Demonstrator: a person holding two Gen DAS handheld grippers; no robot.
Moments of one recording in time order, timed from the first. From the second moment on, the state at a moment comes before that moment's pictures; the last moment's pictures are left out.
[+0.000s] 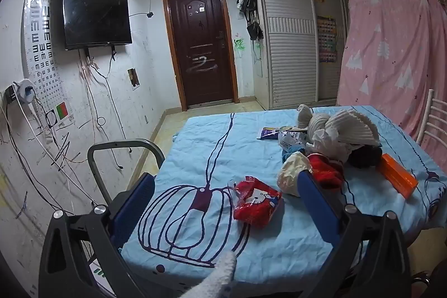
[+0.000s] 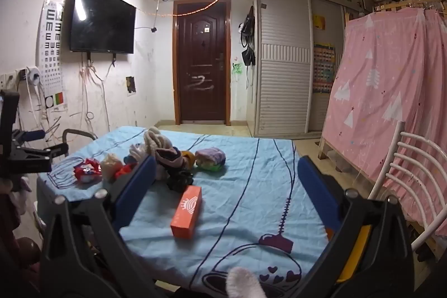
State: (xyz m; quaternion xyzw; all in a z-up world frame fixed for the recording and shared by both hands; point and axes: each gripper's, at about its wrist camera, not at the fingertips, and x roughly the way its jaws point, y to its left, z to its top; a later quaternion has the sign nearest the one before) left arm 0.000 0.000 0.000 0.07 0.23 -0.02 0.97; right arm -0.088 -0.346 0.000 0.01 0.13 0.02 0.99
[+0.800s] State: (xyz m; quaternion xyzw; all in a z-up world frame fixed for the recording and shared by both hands) left arm -0.002 -0.002 -0.002 0.07 0.23 -0.01 0.97; right arm -0.088 -0.345 0.001 0.01 0.13 0.02 0.99
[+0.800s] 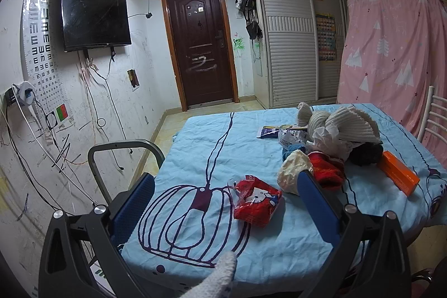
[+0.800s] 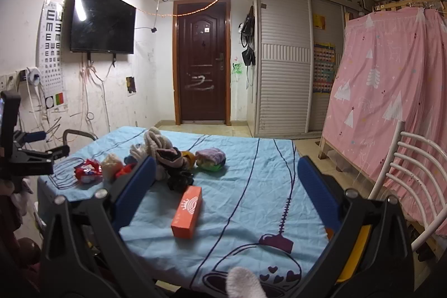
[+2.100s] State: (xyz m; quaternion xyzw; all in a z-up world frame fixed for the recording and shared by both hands) left arm -0.001 0.000 0.000 0.08 0.23 -0.01 0.97; right arm -0.087 -0.343 0.001 0.00 0.13 0.02 0.99
